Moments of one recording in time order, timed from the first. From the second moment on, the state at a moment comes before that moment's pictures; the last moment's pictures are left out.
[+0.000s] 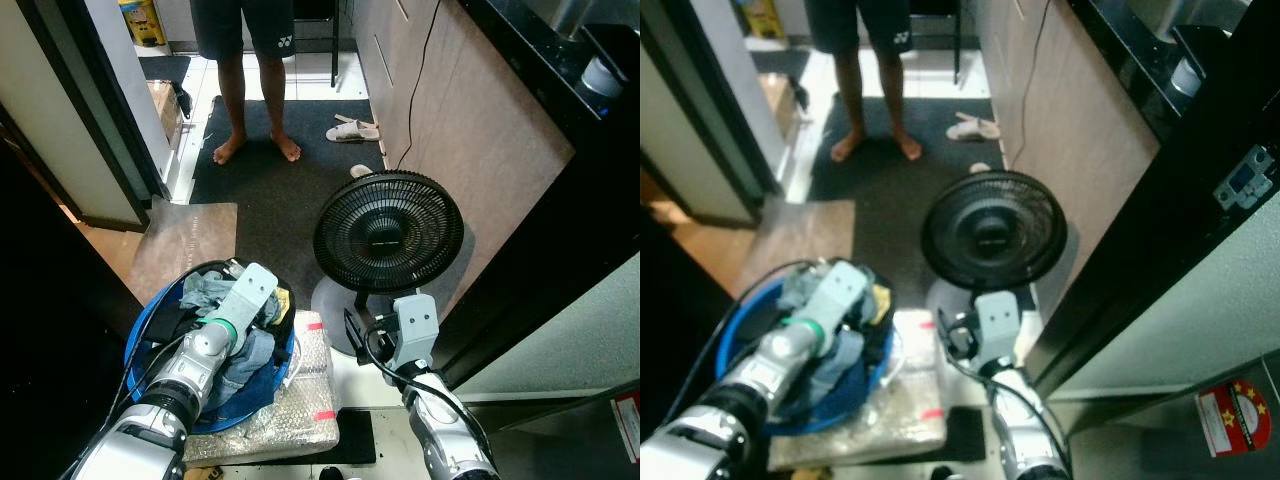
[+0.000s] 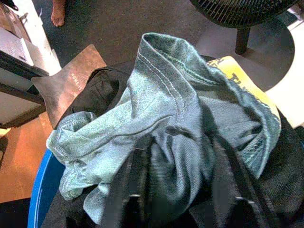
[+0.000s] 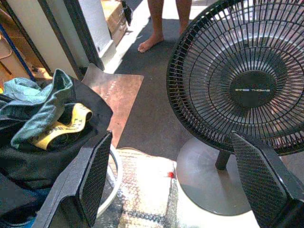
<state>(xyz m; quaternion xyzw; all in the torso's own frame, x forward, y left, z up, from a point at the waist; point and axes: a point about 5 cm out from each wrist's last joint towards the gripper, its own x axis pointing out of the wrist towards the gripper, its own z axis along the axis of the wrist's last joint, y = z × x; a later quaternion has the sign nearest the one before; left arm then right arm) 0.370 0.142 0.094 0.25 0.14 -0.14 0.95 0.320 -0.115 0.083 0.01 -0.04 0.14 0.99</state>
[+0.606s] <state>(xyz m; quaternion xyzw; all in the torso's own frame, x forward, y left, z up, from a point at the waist) 0.366 0.120 0.126 0.16 0.04 -0.19 0.97 0.323 -0.118 0.097 0.01 -0.07 0.13 0.99</state>
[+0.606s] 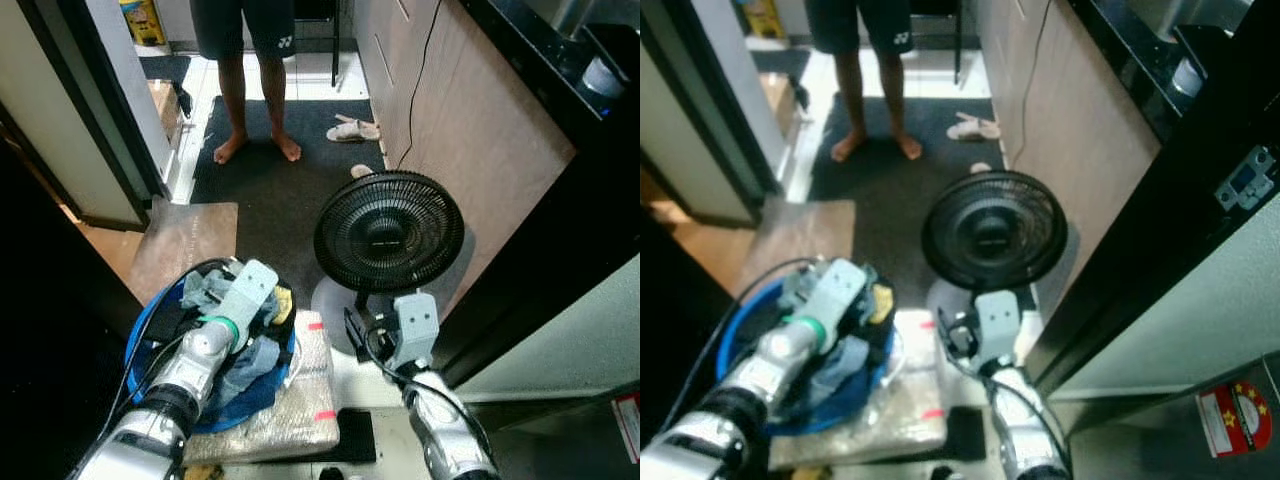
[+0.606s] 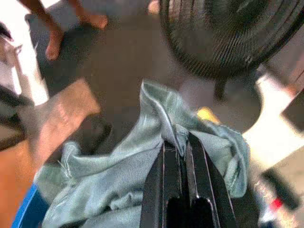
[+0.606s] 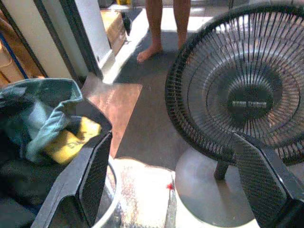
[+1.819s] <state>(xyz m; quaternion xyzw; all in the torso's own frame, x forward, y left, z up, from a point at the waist) 0.305 0.100 0.243 0.04 -0.11 -0.24 0.96 0.303 -0.119 0.166 0.14 -0.12 0.27 0.94</state>
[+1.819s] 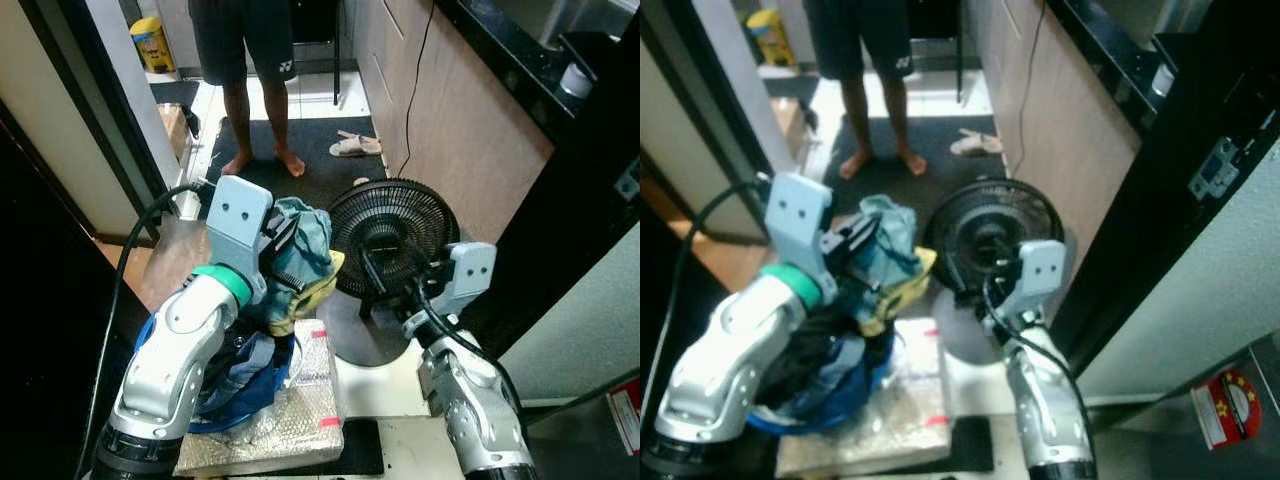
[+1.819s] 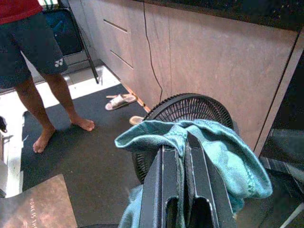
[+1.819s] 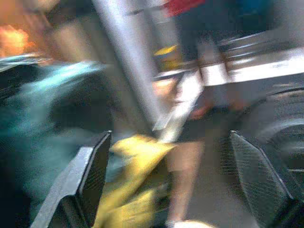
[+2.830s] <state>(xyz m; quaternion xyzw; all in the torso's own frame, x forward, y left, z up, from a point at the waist) 0.307 0.094 0.246 0.04 -0.11 -0.24 0.96 0.368 -0.083 0.193 0.13 -0.10 0.25 0.95</state>
